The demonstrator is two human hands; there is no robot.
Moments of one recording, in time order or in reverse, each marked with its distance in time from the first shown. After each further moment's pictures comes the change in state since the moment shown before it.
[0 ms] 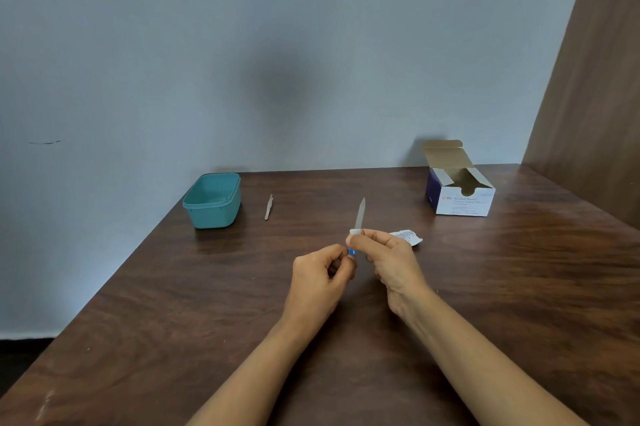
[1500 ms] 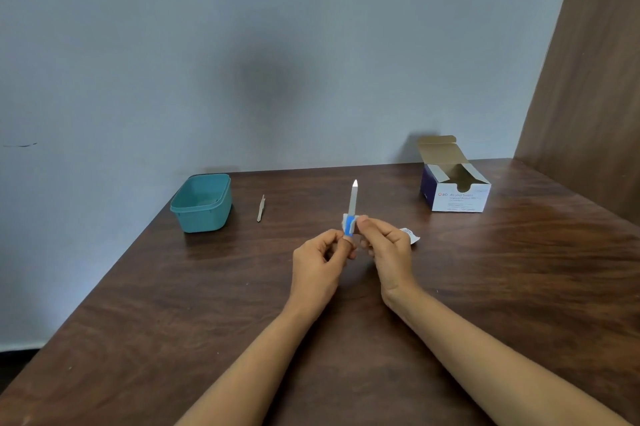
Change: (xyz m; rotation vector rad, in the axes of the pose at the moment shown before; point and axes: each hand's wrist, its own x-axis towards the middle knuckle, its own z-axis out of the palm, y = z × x) left_hand 0.024 -0.010 0.013 -0.164 0.012 -0.144; right_hand 0.034 0.025 -0.002 0.123 0.054 -0.333
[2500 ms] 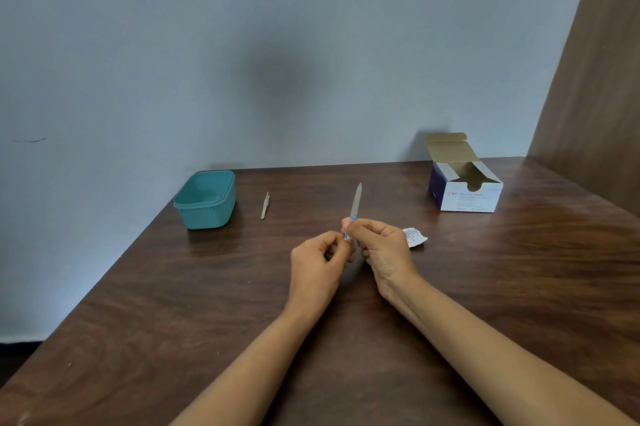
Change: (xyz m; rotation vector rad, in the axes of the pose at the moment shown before) left_hand 0.003 -0.004 -0.002 0.047 0.057 -0.017; right_hand 0.008 0.000 0.012 0.092 -0.080 0.243
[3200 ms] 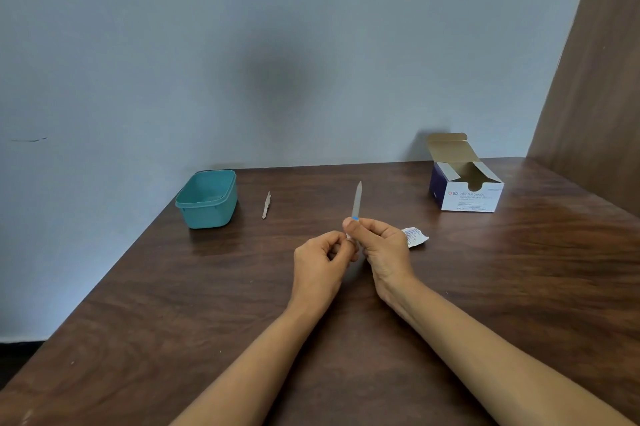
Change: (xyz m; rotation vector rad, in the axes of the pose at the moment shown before) left_hand -0.001 -0.001 0.000 0.013 -0.026 0.023; right_hand -0.003 0.005 0.003 0.006 0.037 -0.018
